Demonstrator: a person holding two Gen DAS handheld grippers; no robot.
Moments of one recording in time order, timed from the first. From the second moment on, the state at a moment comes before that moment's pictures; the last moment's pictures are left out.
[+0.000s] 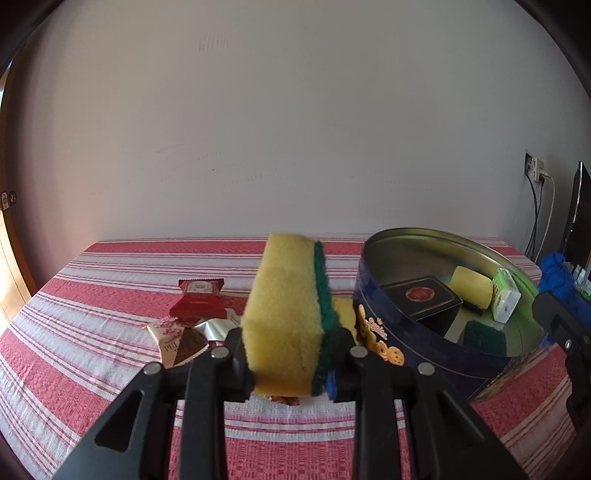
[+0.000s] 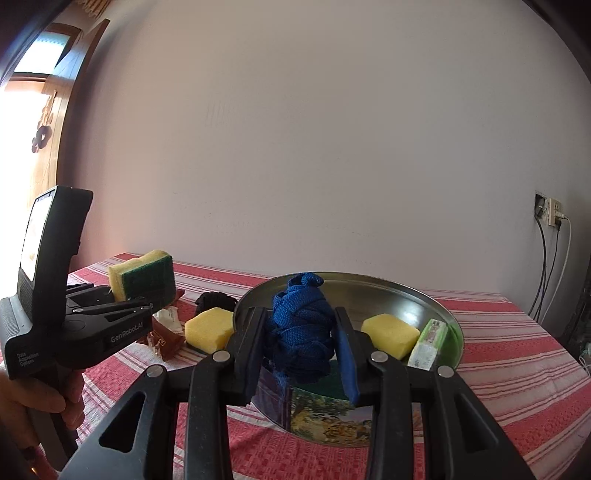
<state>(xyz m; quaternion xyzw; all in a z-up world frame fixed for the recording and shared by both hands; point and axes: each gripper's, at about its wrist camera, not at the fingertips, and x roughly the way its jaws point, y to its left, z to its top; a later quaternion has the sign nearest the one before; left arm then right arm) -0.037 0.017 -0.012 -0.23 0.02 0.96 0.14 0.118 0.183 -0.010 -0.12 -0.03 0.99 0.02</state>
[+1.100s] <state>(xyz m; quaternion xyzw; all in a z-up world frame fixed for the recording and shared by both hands) -0.040 0.168 0.014 -0.23 0.09 0.93 0.27 0.051 0.306 0.011 -0.13 0.00 0.98 0.12</state>
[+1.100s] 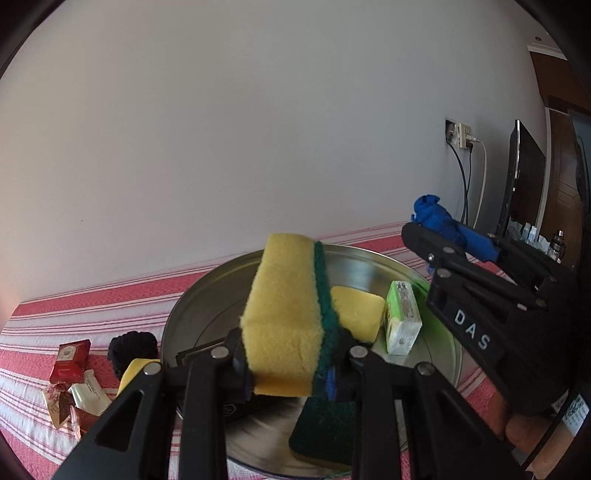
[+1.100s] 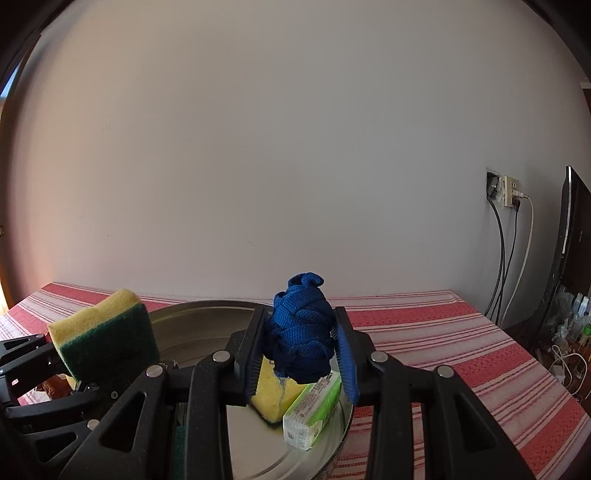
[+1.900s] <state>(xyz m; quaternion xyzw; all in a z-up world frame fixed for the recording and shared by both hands) -0.068 0.186 -0.013 -0.28 0.10 0.92 0.24 0.030 0.333 -0.009 -0.19 -0.02 0.97 0.13</state>
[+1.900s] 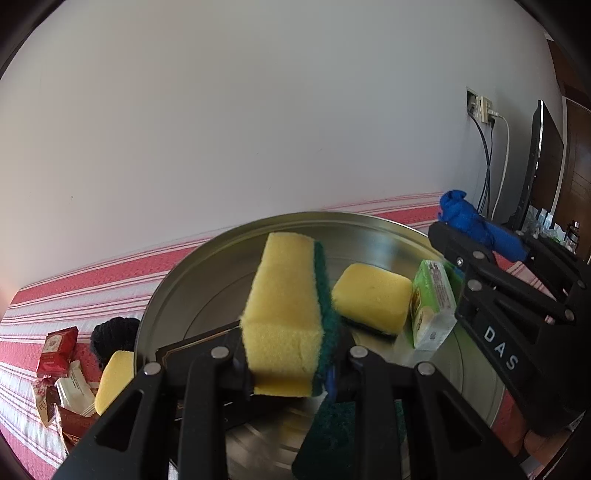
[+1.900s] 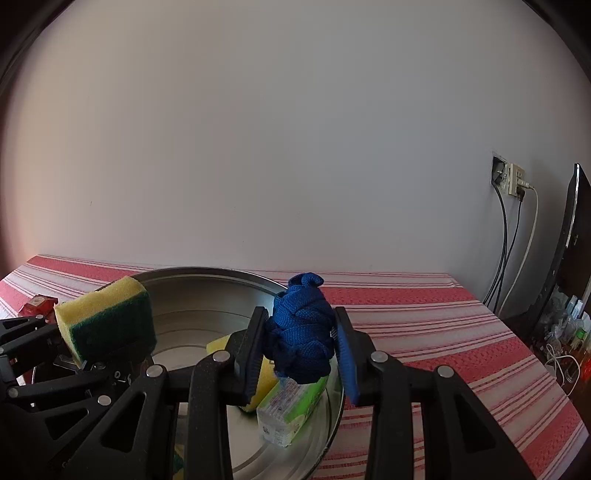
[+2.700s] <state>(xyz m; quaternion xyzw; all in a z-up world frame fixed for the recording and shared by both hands) -0.078 0.163 0.000 -0.24 0.07 0.95 0.18 0.056 0.340 -0.006 -0.12 -0.01 0.98 0.16</state>
